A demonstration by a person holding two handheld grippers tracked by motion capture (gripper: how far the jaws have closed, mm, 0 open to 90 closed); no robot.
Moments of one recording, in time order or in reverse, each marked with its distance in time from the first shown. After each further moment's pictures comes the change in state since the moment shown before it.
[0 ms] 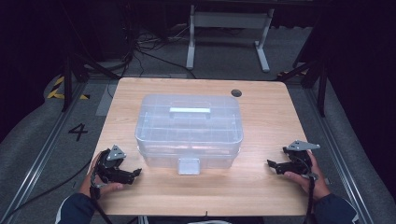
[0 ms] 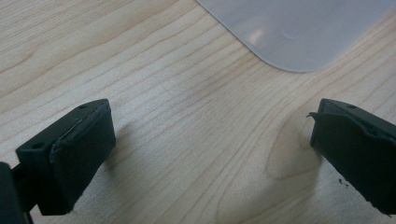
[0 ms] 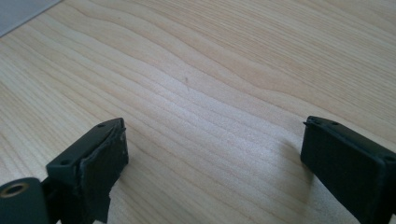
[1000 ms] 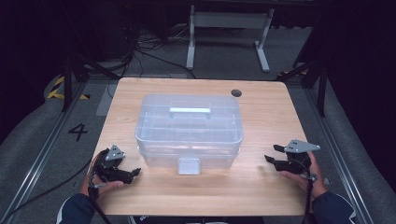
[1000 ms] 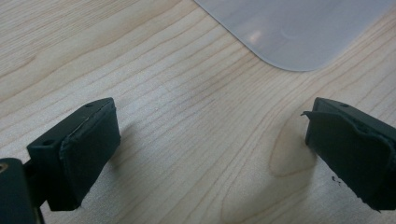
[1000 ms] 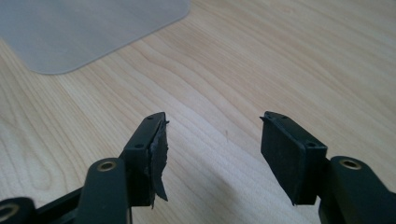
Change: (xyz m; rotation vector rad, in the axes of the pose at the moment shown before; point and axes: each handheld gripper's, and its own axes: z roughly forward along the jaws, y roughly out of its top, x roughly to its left) left arm 0.002 -0.001 -0.001 -0.007 -0.015 -0.007; right arm 0.023 0.022 -0.018 -0.111 0.041 -0.184
